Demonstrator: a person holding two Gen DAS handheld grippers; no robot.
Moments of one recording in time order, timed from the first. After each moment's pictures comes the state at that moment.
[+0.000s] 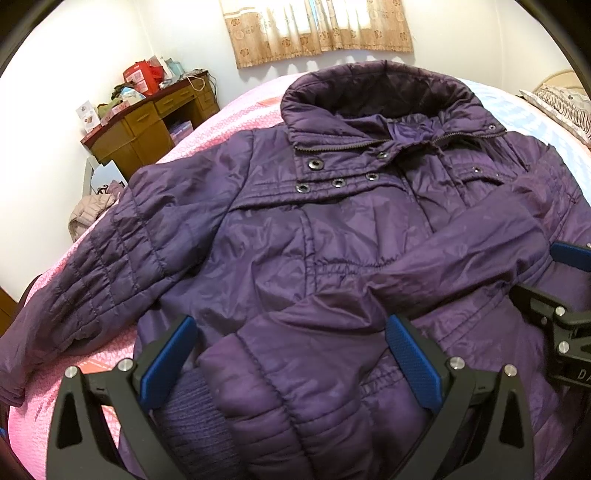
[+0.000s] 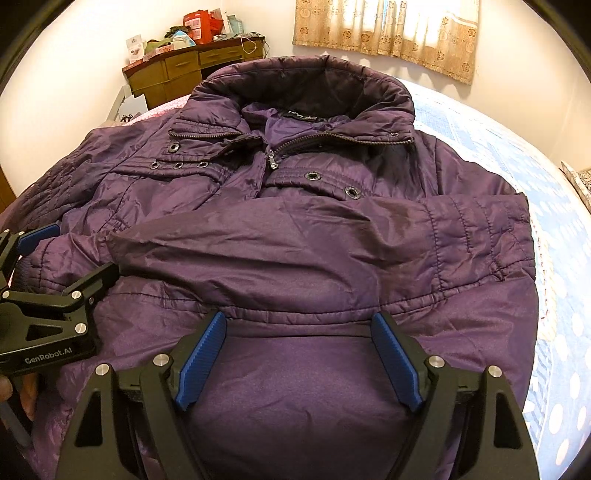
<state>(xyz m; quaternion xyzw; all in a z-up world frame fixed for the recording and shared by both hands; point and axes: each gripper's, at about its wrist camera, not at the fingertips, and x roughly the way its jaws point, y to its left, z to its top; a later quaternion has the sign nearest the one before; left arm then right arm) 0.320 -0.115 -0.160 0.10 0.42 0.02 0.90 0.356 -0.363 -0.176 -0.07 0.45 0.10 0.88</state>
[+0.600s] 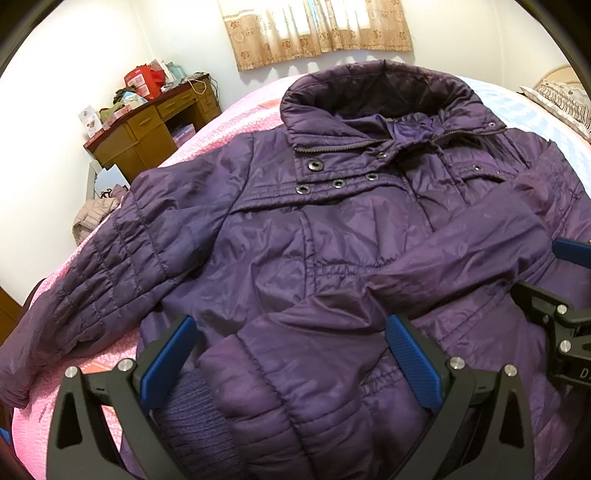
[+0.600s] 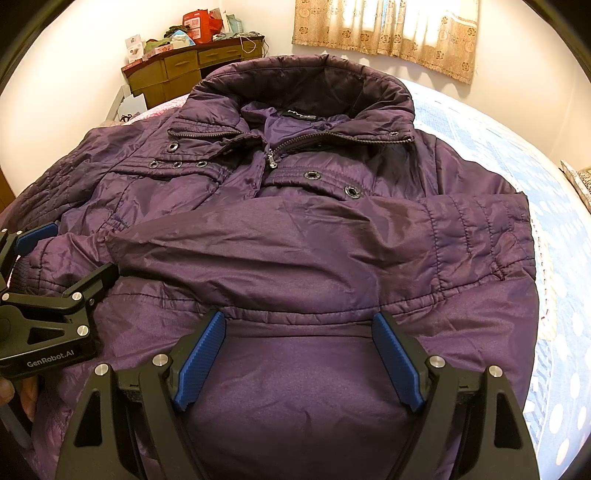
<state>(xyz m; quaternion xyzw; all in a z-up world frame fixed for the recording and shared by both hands) 0.318 -0.114 -0.160 0.11 0.41 0.03 0.90 0.357 -0.362 -0.176 -0.07 0.45 0.10 0.88</state>
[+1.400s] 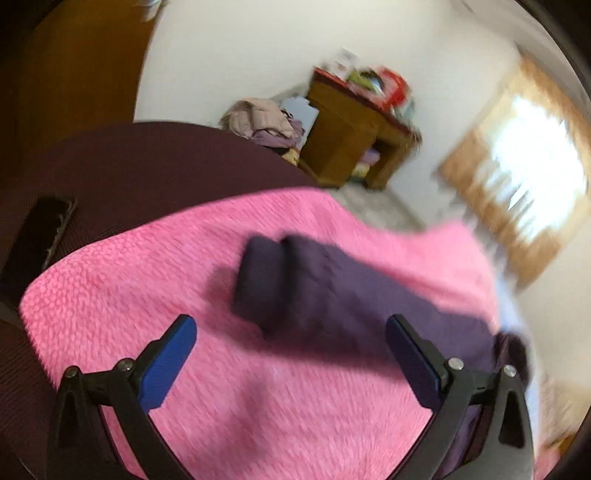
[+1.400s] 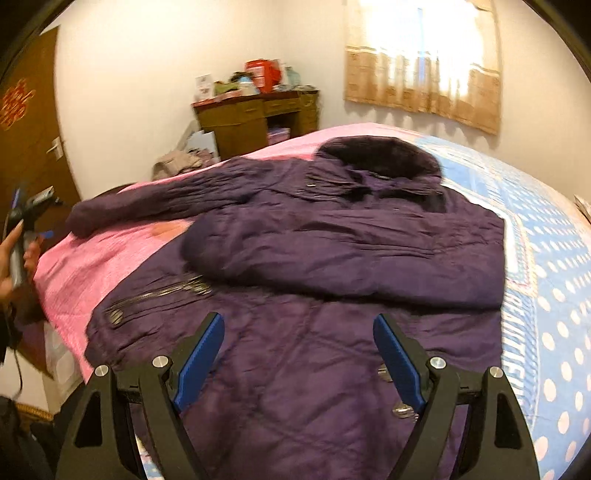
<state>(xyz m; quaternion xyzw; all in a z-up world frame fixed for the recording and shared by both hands) 0.118 0.390 -0.100 -0.35 0.29 0.22 0.86 0.164 -0.321 -0.109 -0.07 0.35 0.21 0.91</state>
